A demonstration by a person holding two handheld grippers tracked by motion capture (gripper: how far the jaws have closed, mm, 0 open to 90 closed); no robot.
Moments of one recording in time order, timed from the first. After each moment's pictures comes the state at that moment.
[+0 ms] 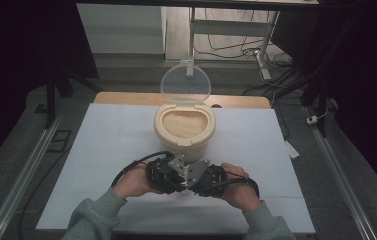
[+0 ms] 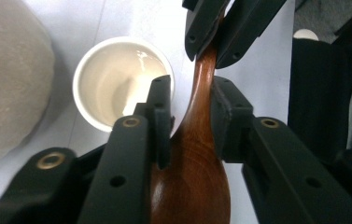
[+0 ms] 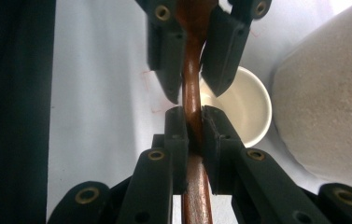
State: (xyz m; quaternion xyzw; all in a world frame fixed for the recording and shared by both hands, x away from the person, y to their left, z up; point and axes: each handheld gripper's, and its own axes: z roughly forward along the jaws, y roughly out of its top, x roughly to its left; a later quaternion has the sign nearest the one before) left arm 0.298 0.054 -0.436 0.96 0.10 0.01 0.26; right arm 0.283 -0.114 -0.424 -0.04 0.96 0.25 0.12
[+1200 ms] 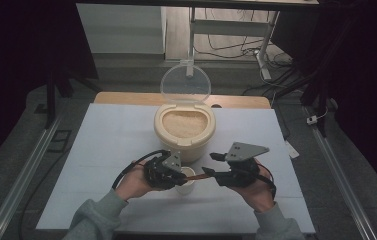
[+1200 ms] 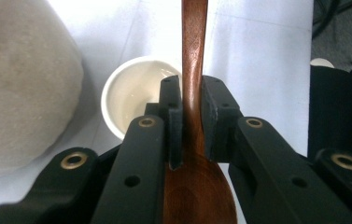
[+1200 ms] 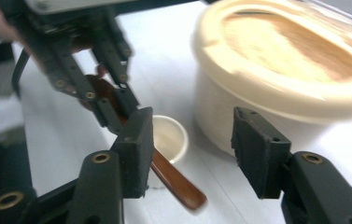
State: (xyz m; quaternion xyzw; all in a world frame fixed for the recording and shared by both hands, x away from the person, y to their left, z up) left arm 0.298 0.063 -0.438 0.94 0.12 0.06 0.32; right arm 0.291 -0.190 -0.395 0.20 0.85 0.46 0.15
